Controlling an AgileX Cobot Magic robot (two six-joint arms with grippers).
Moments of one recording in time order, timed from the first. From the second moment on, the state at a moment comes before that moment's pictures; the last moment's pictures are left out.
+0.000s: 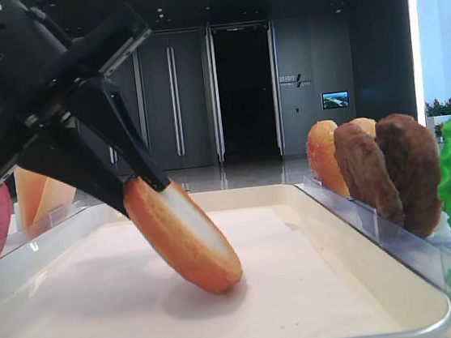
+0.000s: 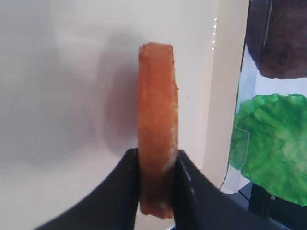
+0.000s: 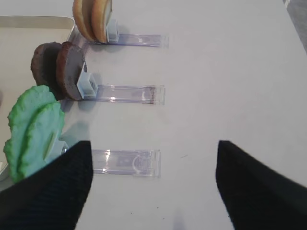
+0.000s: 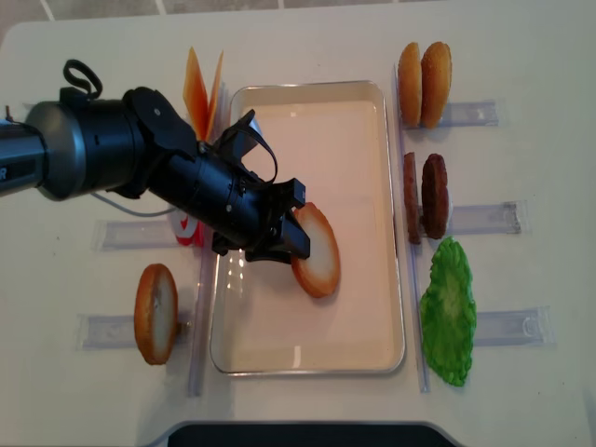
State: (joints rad) left arm -0.46 1.74 -0.89 -0.96 0.68 0.27; right arm 0.16 -0.01 -0.50 0.01 1.13 0.01
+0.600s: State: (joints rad) left arm -0.46 1.74 -0.89 -0.94 0.66 0.19; right arm 0.16 -0.01 -0.50 0.01 1.13 0.01
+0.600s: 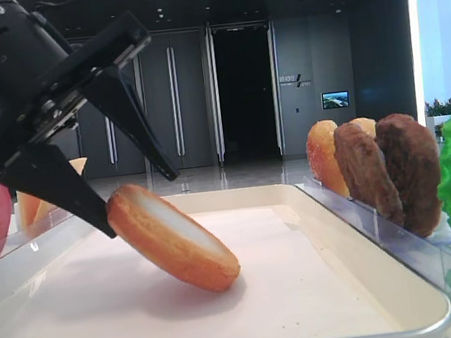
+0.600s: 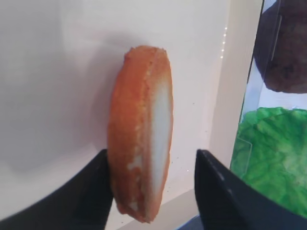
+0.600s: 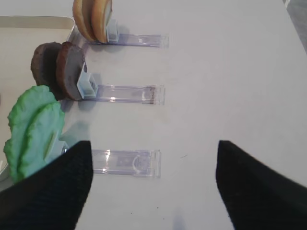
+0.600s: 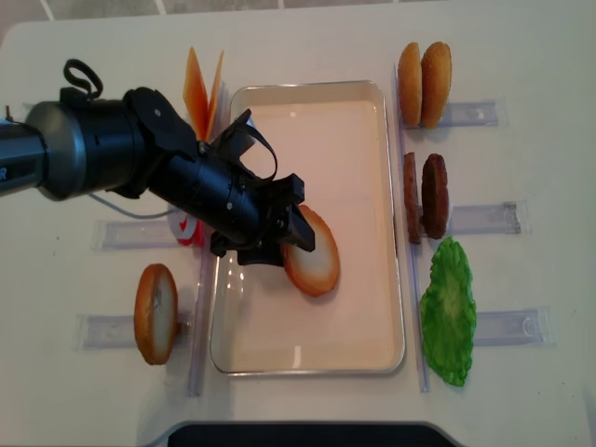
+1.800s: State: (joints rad) left arm -0.46 1.74 -0.89 -0.77 0.72 -0.01; right arm 0.16 -0.01 -0.50 0.01 1.13 0.01
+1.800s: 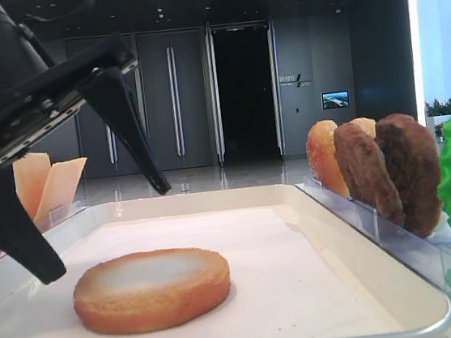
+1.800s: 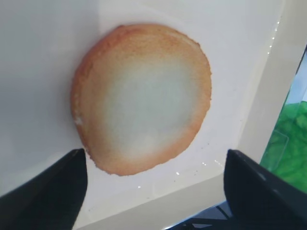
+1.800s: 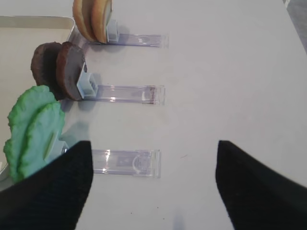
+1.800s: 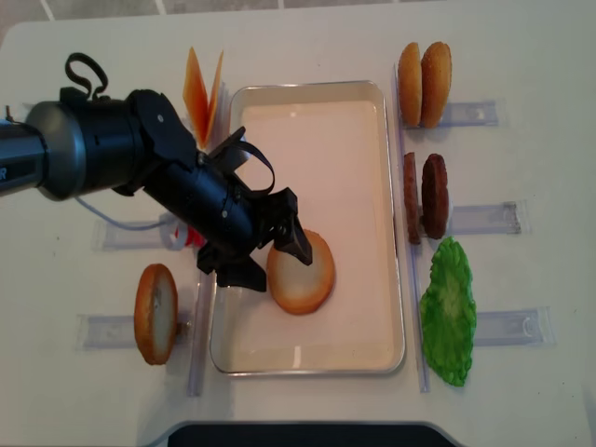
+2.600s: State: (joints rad) left arm -0.46 1.73 -1.01 -0.68 0.81 -0.04; right arm 0.16 -0.01 -0.50 0.01 1.13 0.01
